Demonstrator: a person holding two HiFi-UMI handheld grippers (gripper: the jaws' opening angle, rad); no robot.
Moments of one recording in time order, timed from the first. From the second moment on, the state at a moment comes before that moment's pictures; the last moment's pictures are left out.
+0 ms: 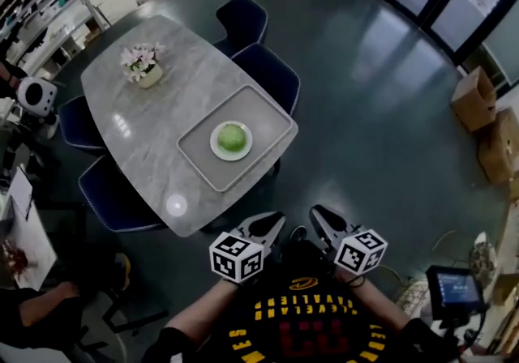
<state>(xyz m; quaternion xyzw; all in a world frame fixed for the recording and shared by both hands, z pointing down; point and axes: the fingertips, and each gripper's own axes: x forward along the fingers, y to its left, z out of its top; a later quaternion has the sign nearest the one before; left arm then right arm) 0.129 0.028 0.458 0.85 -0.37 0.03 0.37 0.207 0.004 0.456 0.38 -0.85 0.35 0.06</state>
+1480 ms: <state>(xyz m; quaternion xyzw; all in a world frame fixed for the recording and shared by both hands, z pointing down) 0.001 -0.110 0.519 0.55 -0.68 -0.16 0.46 0.069 -0.237 0.546 0.08 -0.88 0.44 0.19</state>
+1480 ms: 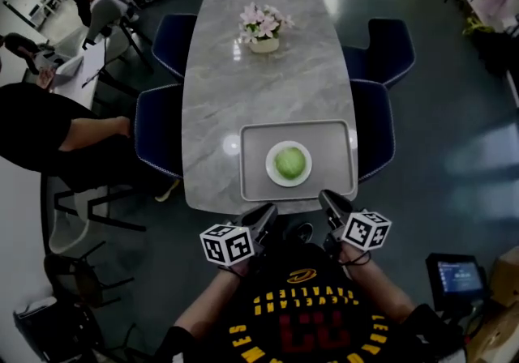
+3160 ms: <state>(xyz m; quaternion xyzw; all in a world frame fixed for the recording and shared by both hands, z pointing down) -0.110 -0.164 0.674 0.48 -0.65 -0.04 0.59 -0.006 -0.287 0.672 0.13 -0.82 0.39 0.40</state>
